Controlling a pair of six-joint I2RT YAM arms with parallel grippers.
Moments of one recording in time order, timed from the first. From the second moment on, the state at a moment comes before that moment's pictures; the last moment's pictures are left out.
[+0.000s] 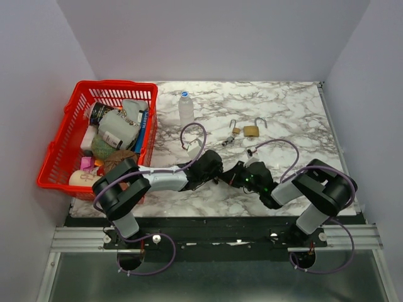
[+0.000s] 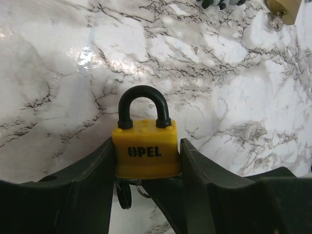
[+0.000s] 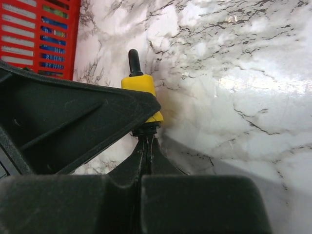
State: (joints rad) left arm -0.95 1.68 0.81 0.05 -0.36 -1.28; right arm 0.73 1.65 0.29 0.99 -0.03 0.93
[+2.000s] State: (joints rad) left arm -0.86 0.92 0.49 0.21 0.48 -0.54; right arm 0.59 0.83 0.62 0.16 -0.66 0.36
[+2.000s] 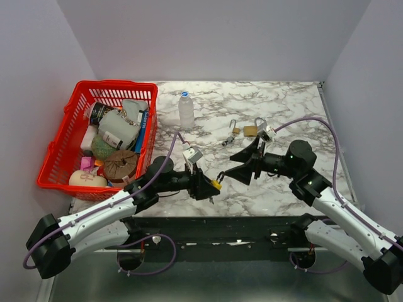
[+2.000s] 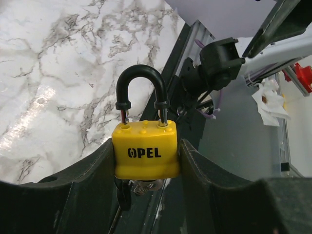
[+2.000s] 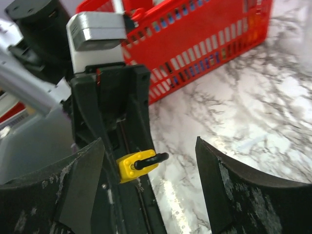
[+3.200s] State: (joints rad) left arm -0.86 0.88 0.49 0.24 0.71 -0.60; right arm 0.67 0.98 0.60 0.25 -1.07 0.26
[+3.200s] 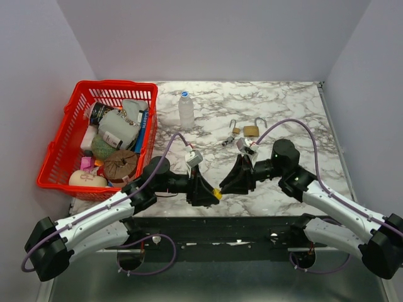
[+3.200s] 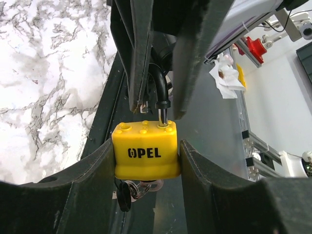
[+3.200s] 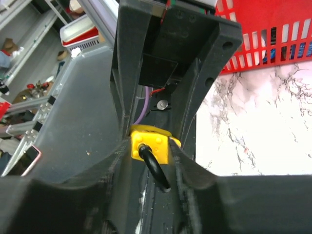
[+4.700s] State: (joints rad) left arm -0.87 1.73 1.04 -0.23 -0.18 -0.59; right arm 0.64 0.88 0.42 0.04 0.11 0.51
